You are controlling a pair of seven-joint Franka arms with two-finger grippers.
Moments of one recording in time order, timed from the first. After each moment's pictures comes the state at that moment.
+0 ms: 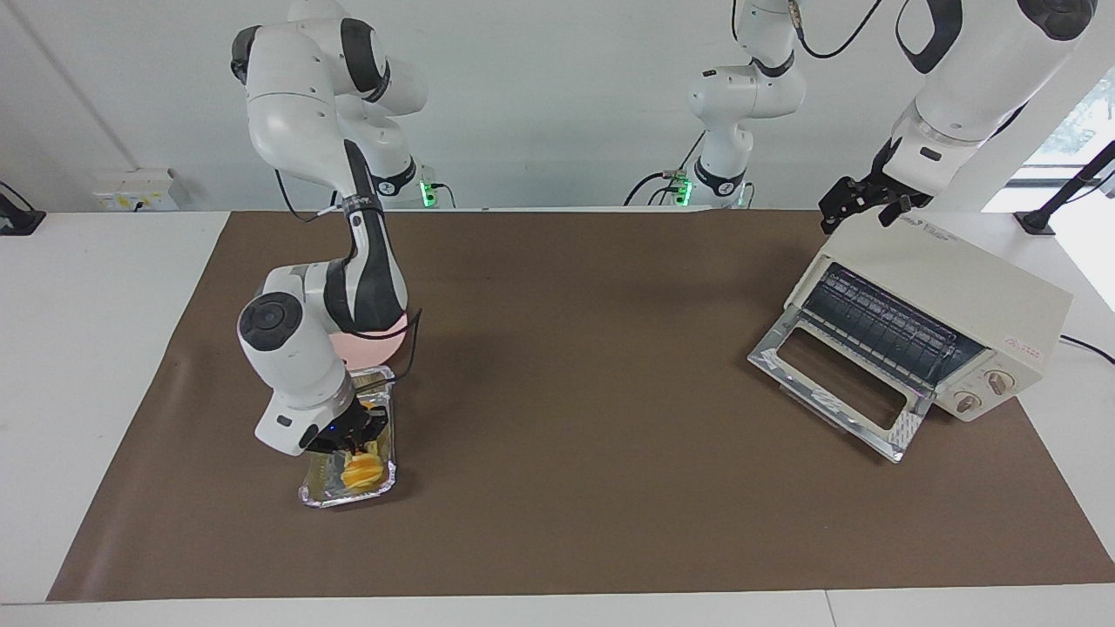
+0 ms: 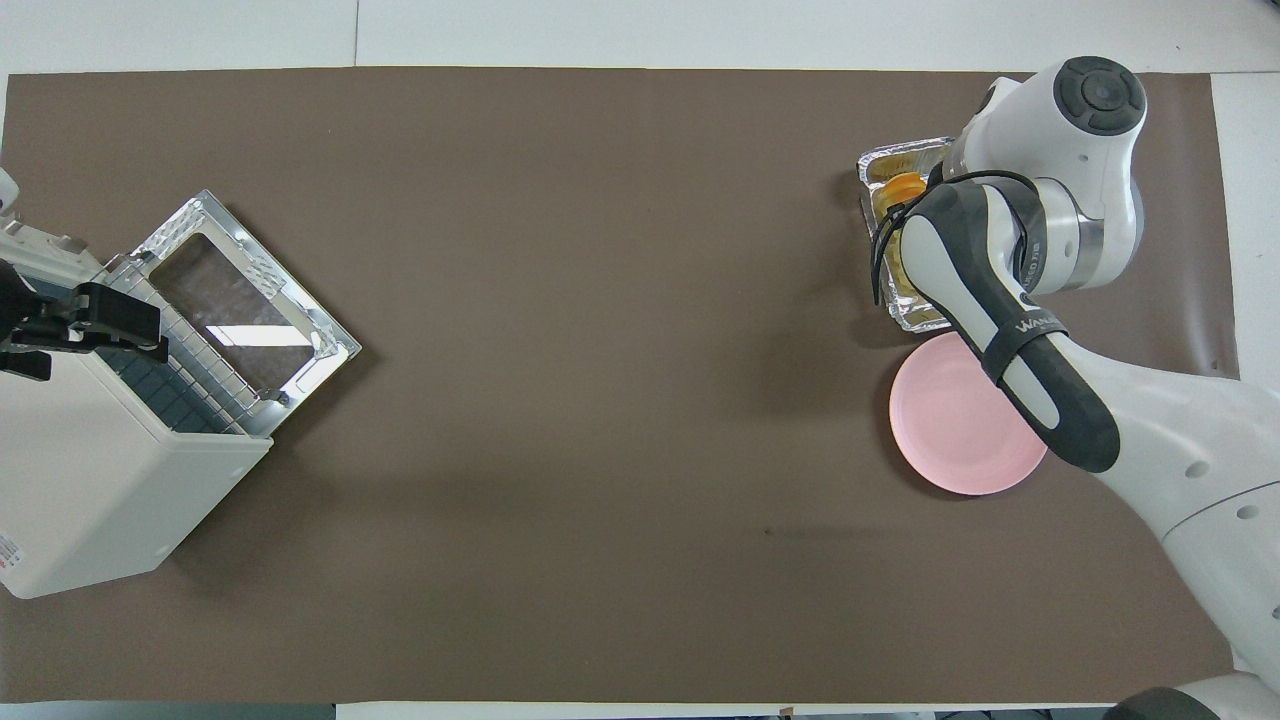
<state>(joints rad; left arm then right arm) -0.02 -0.03 -0.05 -1.61 -0.01 1.44 -0.14 0.03 0.61 0.05 -1.52 -0.04 2.18 -0.22</state>
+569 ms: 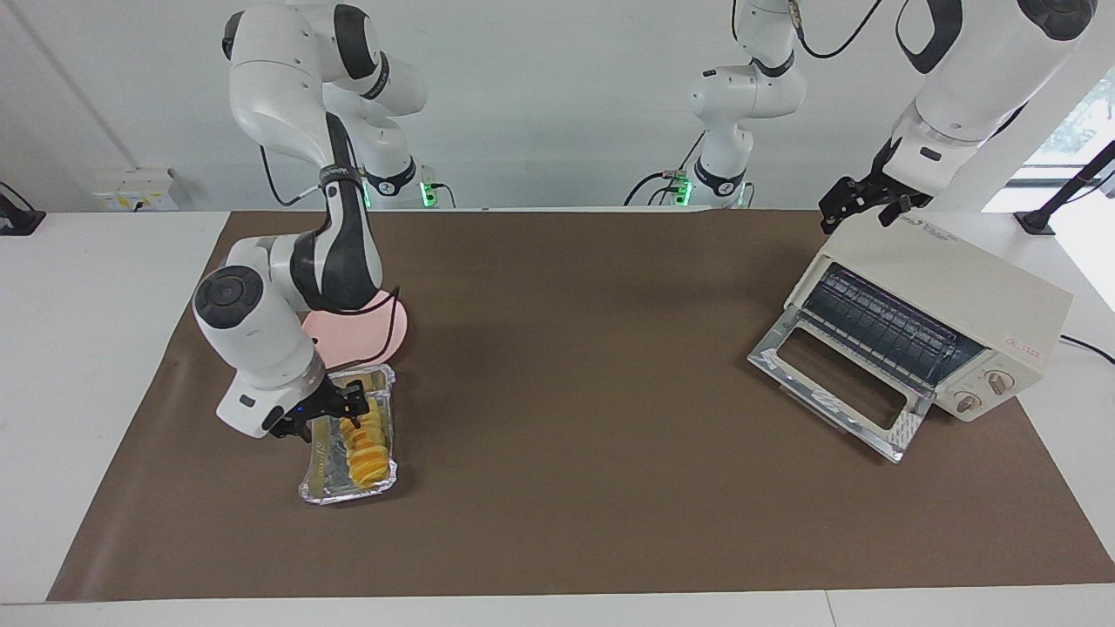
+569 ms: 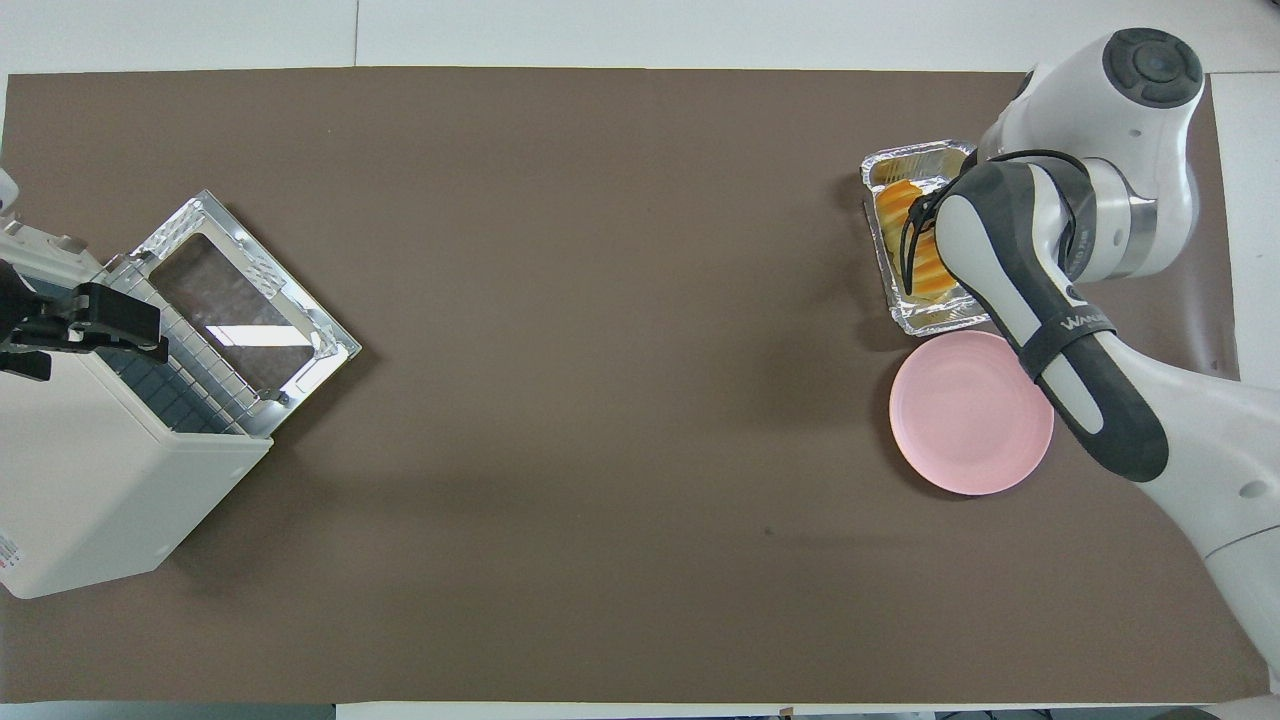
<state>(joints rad) -0.02 -0.03 -0.05 -1.61 -0.01 1.44 -0.14 0.00 0.53 0.04 -1.44 -0.04 2.01 -0.25</state>
